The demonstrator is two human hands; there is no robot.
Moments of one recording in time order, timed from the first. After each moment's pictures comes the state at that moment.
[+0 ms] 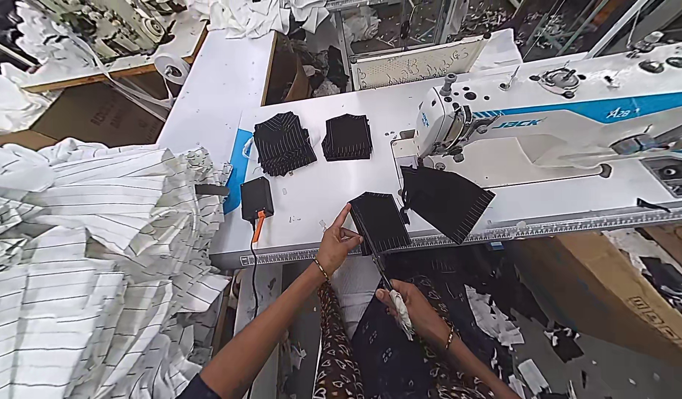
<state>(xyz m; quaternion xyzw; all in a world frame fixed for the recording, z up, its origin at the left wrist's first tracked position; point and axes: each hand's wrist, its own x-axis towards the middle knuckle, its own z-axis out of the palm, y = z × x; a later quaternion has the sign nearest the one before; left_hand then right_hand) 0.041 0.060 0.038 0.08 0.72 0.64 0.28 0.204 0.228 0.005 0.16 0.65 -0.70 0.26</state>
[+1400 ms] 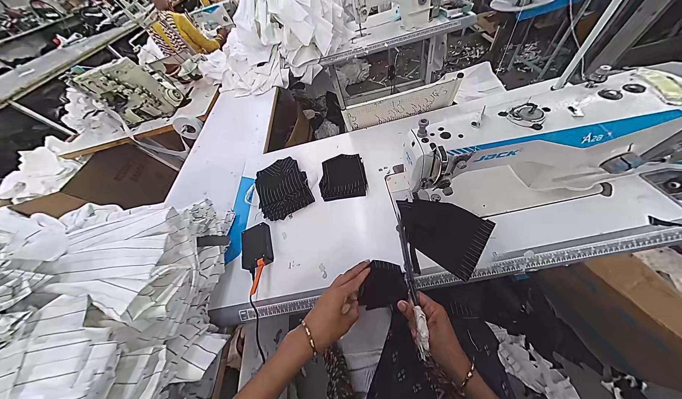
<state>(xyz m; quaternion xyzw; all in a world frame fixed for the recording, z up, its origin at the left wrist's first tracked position) 0.052 0.048 0.087 0.35 0.82 0.37 0.26 0.181 0.245 -0.004 0.22 0.63 -0.74 -0.01</state>
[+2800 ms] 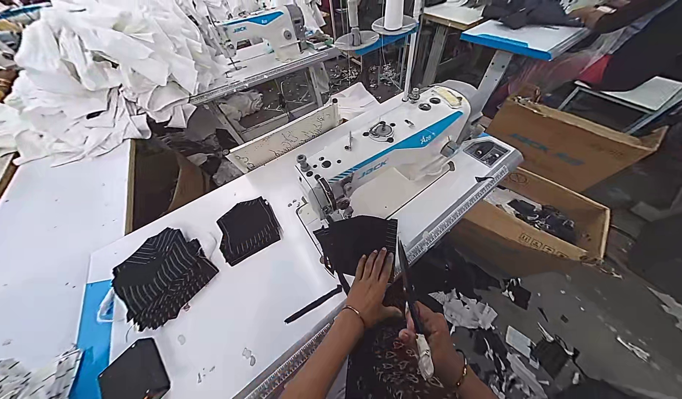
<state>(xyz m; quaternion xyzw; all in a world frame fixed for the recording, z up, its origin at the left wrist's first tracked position) 0.062 0.248 0.014 0.62 0.75 0.10 0.20 0.243 0.297 -0.011 0.17 0.71 -0.60 -0.32</state>
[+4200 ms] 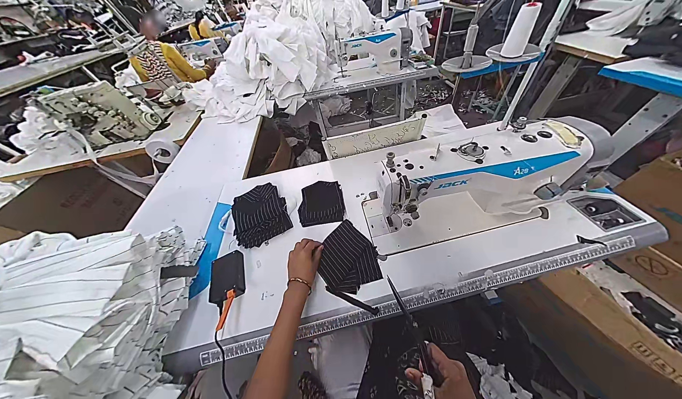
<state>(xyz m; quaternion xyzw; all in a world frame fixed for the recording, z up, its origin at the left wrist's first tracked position) -0.072 0.090 0.012 0.18 0.95 0.26 0.02 0.255 0.287 -0.018 0.15 0.86 -0.48 -0.09</state>
